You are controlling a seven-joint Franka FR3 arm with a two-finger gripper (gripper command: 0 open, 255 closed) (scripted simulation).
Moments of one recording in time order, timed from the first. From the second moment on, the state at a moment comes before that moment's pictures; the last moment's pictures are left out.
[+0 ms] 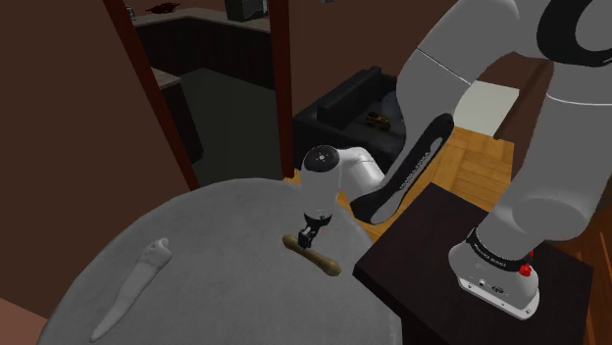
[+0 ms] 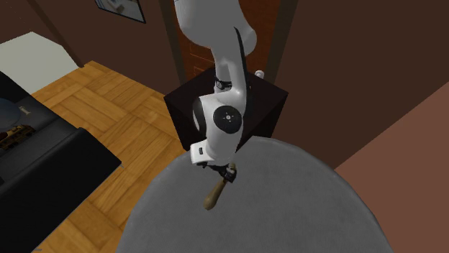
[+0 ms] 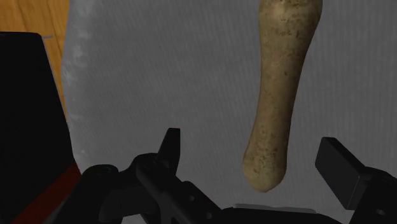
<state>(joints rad) 0.07 0.27 0.55 -2.46 -0.60 2.63 0.97</state>
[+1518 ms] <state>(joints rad) 0.25 0.56 0.38 -2.31 -0.86 2.70 1.20</state>
